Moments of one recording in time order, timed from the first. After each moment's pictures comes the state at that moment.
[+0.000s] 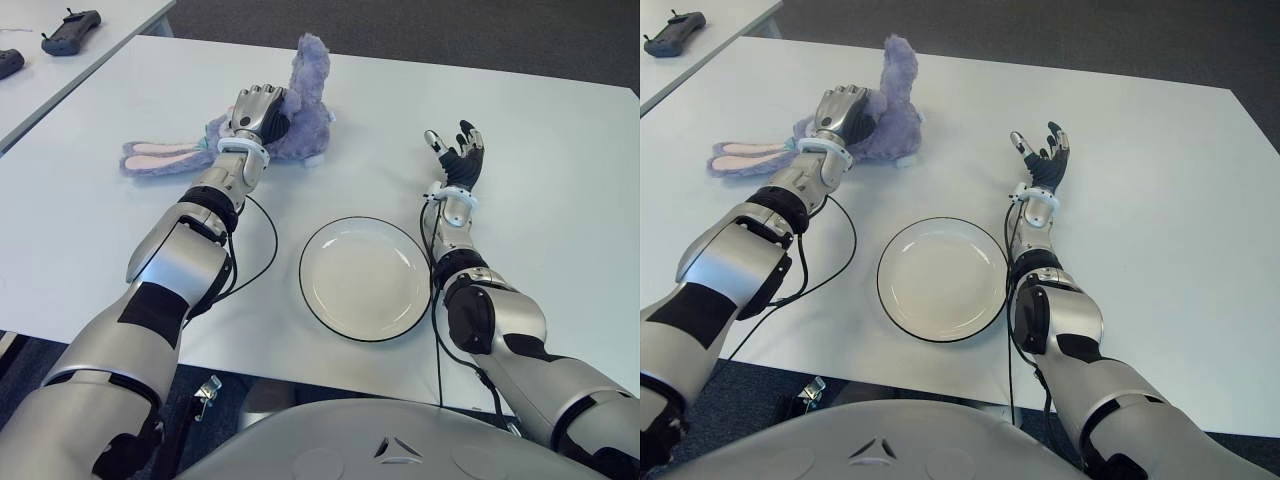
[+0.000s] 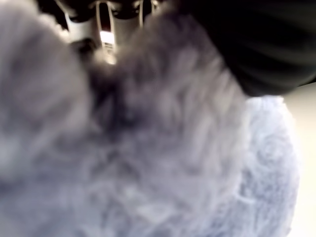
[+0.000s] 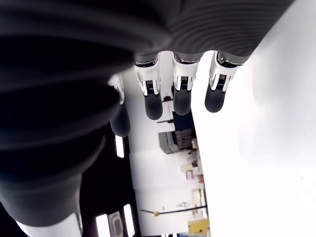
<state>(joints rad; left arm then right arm) -1.03 0.28 -0.49 1.34 0.68 -0.28 0.55 -0.74 -0.06 -0.38 1.20 0.01 -0.56 -0.31</state>
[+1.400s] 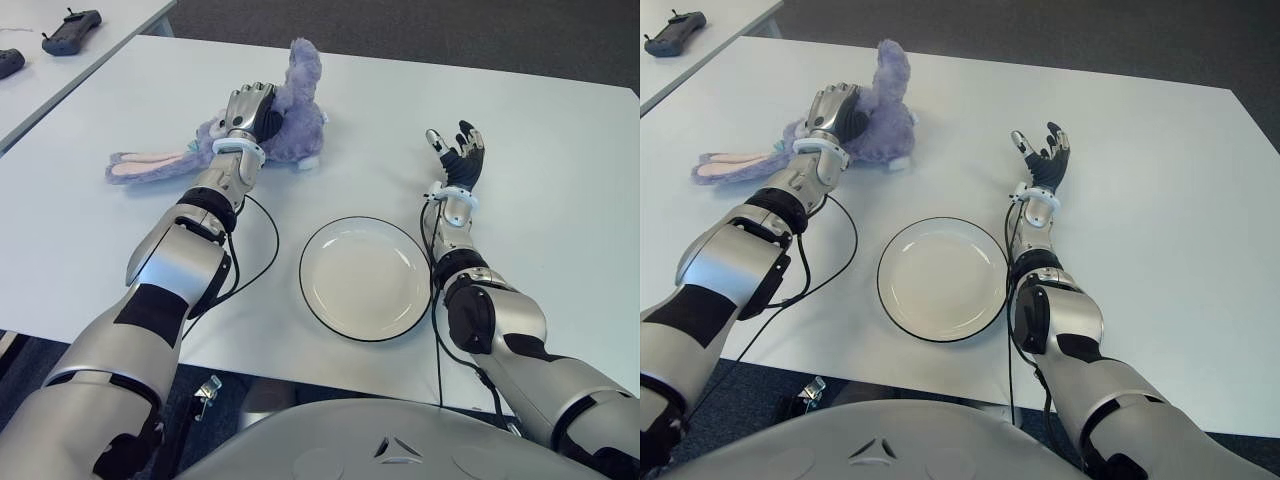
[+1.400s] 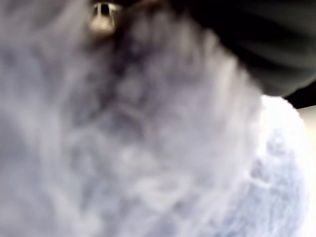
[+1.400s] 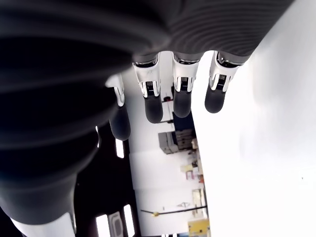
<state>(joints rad) -1.02 0.28 -0.41 1.34 0.65 -0.30 0.56 -0.74 -0.06 -0.38 1.20 0.00 -0.56 -0.32</state>
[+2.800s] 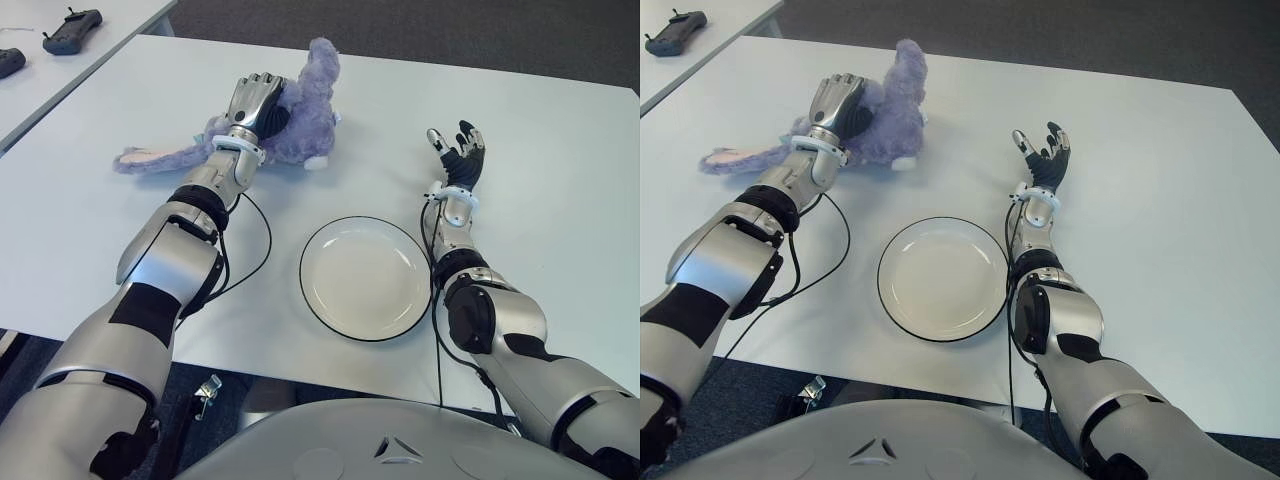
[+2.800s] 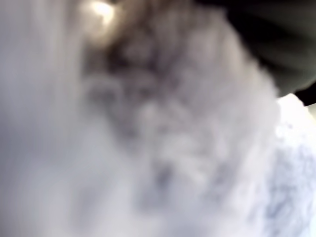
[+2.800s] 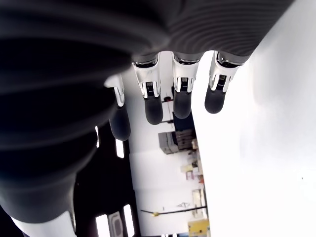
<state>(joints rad) -1.03 0.33 -0.49 1.32 0.70 -0.50 0.68 -0.74 -0.06 -0.38 1.20 0.00 -0.56 -0.32</state>
